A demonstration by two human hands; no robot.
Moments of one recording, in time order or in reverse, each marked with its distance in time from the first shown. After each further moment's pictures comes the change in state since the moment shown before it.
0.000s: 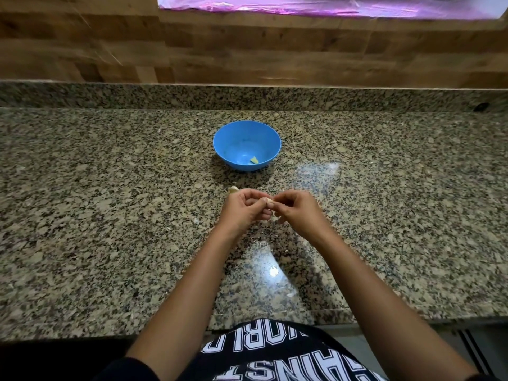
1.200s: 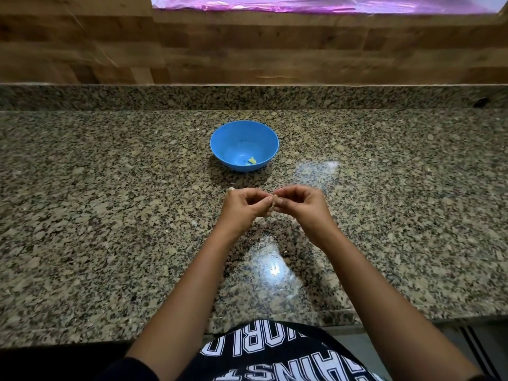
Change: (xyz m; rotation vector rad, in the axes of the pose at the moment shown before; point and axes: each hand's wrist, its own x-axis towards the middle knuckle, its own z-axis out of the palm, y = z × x) left_hand 0.004 0.003 0.004 0.133 -0.027 0.141; right_hand 0.004 0.011 -0.008 0.548 0.055 0.028
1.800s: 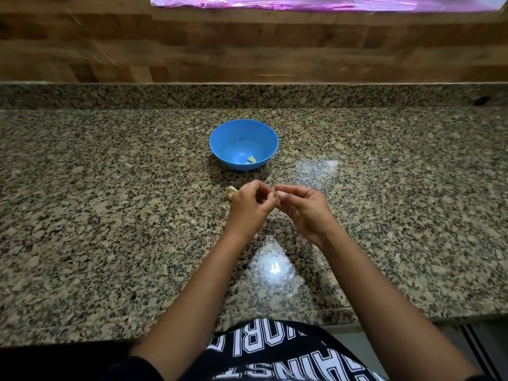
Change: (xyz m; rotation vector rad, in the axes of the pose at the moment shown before) left_hand -0.001 0.000 0.015 0.497 0.193 0.252; right_hand 0.000 -0.005 0.002 0.392 0.005 0.163
